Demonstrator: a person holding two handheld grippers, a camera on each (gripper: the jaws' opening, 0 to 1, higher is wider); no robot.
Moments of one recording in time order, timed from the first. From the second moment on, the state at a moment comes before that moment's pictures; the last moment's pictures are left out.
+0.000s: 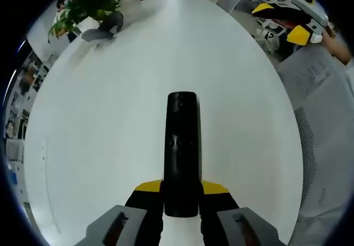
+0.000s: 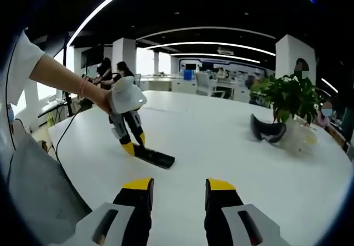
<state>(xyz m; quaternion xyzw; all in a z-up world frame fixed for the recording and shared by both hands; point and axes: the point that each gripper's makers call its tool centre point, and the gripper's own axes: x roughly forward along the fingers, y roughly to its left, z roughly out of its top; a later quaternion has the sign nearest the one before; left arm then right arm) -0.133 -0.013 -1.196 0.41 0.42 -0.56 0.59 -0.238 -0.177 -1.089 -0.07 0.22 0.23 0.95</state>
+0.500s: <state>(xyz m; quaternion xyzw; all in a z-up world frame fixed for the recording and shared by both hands) -0.179 -0.010 -1.197 0.42 0.42 -0.56 0.58 -0.241 -0.173 -1.097 -0.10 0.23 0.24 0.94</state>
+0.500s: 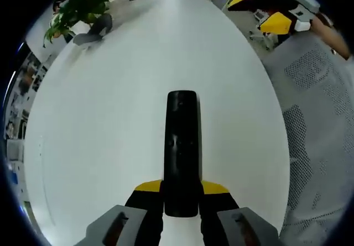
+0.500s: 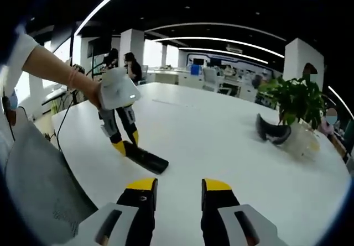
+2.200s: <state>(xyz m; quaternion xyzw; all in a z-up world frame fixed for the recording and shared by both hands) -0.278 0.005 -1.196 0.40 0.40 -0.57 0.60 -0.279 -0.122 -1.126 -0.18 0.30 0.40 0.85</state>
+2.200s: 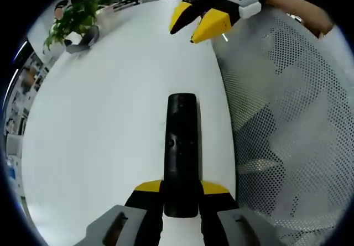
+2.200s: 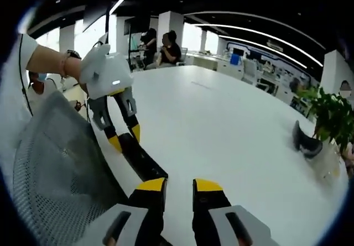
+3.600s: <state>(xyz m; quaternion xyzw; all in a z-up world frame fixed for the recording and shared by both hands) -0.278 0.007 -1.194 0.31 0.34 -0.60 0.65 -0.272 -0.079 -1.184 -0.32 0.45 0.53 0.65</state>
